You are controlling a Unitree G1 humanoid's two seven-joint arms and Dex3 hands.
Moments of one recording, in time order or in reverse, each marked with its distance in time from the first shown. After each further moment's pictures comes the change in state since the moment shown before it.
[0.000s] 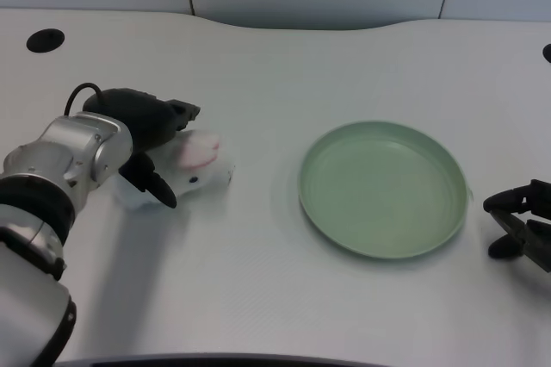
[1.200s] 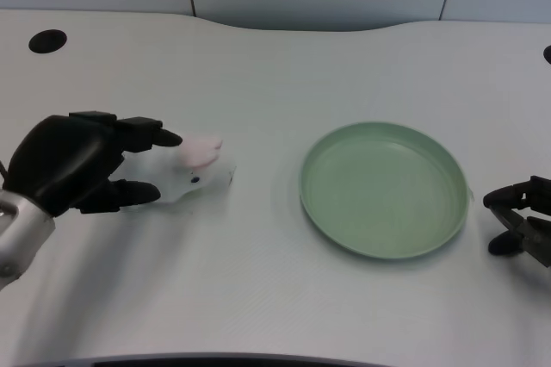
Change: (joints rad) left arm 0.542 0.213 0.449 -0.661 -0.089 -0.327 0.242; right arm -0.037 -0.004 0.004 0.044 -0.006 0.012 -0.009
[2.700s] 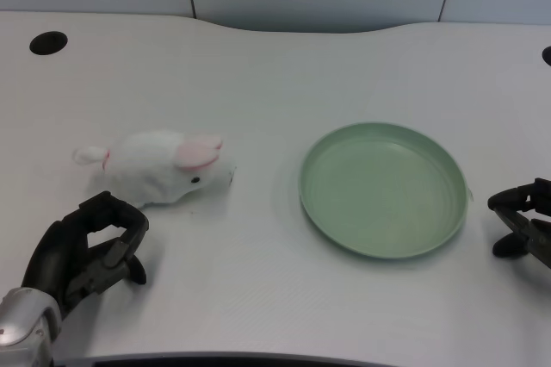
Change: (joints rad) left arm 0.236 -0.314 0.303 0.038 -0.902 0.483 -0.505; right arm -0.009 -0.010 -0.011 0.034 0.005 -0.014 0.016
